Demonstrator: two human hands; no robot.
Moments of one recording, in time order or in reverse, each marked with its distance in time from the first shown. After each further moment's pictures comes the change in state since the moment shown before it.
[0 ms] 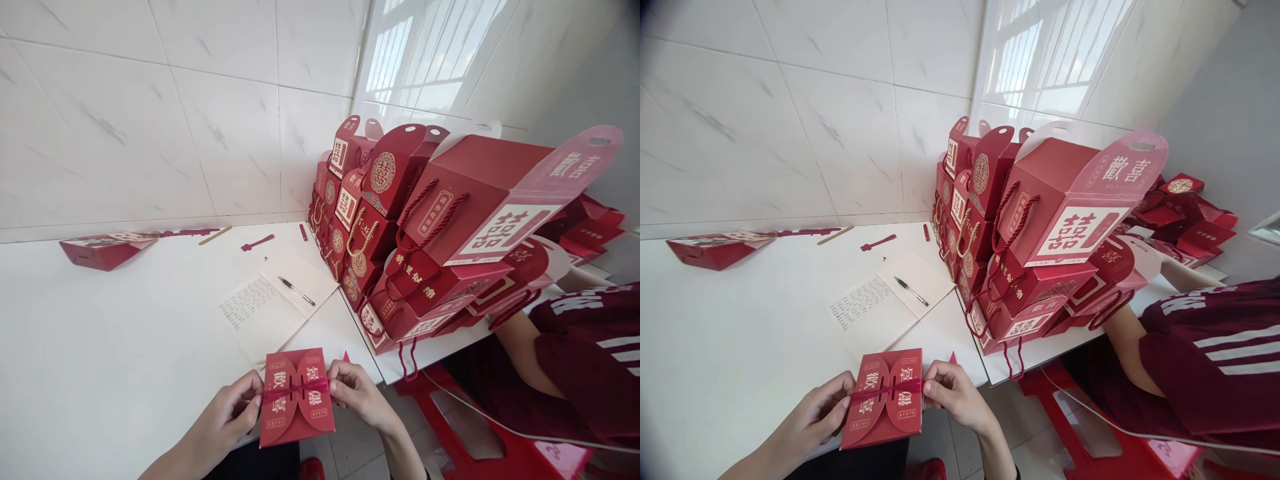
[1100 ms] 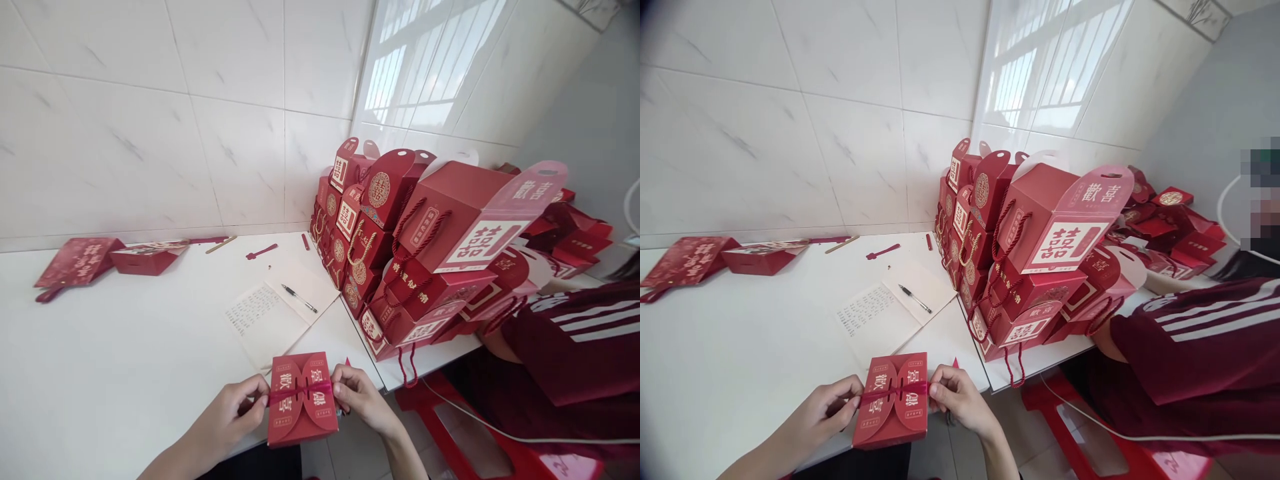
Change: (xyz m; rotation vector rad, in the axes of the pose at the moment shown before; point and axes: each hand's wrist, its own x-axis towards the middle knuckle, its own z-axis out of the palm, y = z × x) left_hand -0.002 0.014 -0.005 0.166 0.032 0.016; right_hand -0.001 -0.001 0.002 -0.074 0.047 0.050
